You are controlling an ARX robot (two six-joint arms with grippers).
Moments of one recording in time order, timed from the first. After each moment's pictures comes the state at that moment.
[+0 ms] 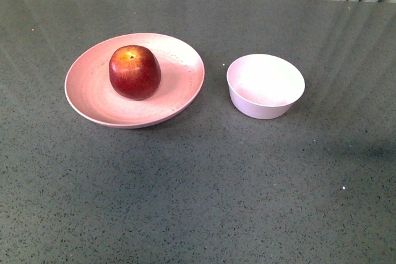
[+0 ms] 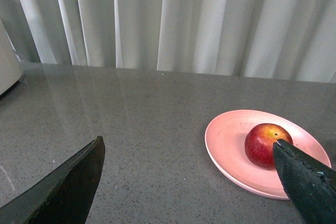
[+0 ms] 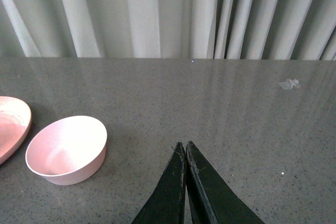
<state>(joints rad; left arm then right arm) 0.00 0.01 0.02 0.00 0.00 -0.01 0.00 0.84 0.03 0.80 0.00 0.00</state>
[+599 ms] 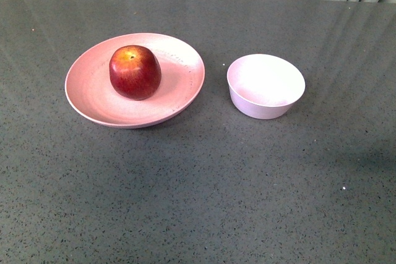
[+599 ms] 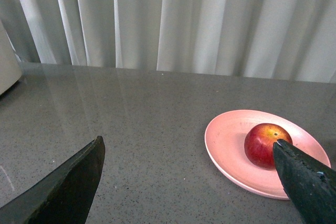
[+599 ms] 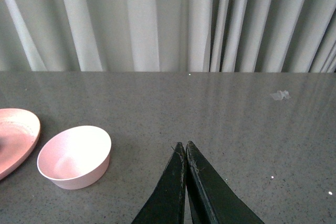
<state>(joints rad) 0.00 0.02 0.02 0.00 0.00 -0.01 0.00 0.39 0.02 0.39 0.00 0.00</state>
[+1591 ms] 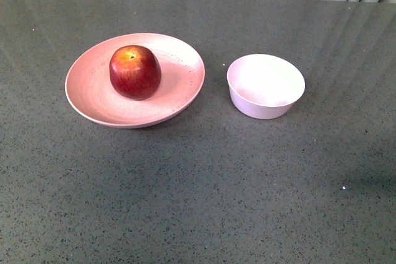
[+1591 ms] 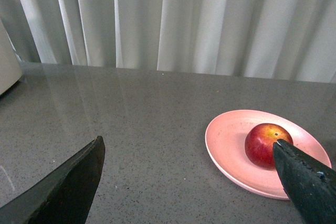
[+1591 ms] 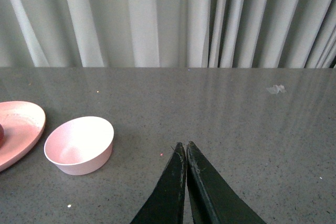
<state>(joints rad) 0.00 0.01 0.02 0.00 0.00 -0.01 0.00 0.01 0.02 0.00 0.00 0.00</state>
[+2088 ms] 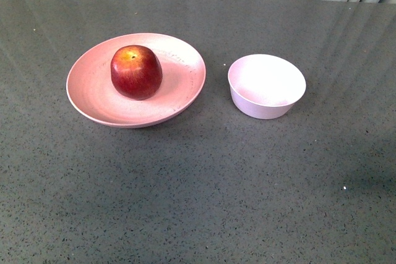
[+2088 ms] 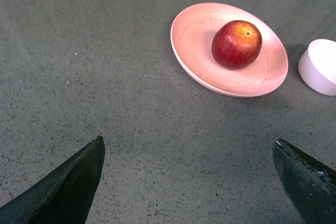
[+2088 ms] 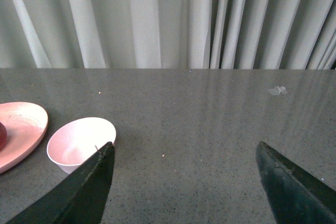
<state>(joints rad) 0.08 0.41 0.23 -0.31 0.25 -0.09 0.00 0.01 0.02 0.00 0.00 0.00</state>
